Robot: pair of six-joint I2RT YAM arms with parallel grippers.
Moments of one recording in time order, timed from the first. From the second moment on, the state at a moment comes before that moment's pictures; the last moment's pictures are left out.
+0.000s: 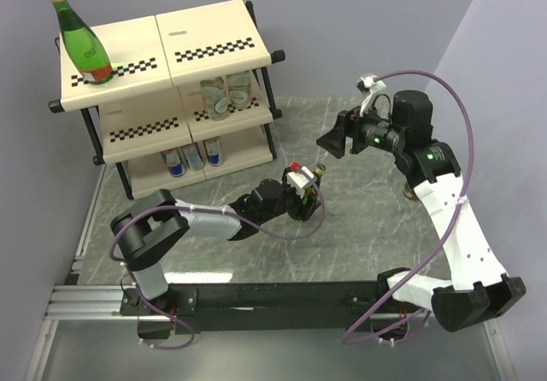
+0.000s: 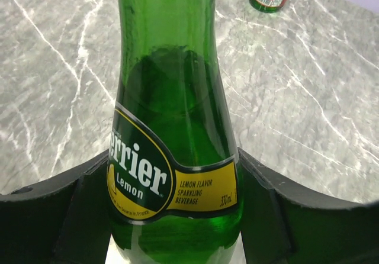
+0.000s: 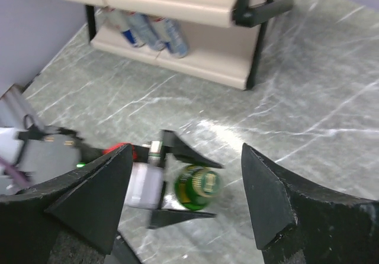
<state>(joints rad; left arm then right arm) -1.00 1.75 0.85 0.73 -0.03 -0.08 0.26 1.18 1.41 -0.63 -0.56 0.08</state>
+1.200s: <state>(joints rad) -0.82 1.17 1.49 -0.17 -0.39 0.01 -0.02 1.12 1.01 -0.38 -0.73 -0.01</state>
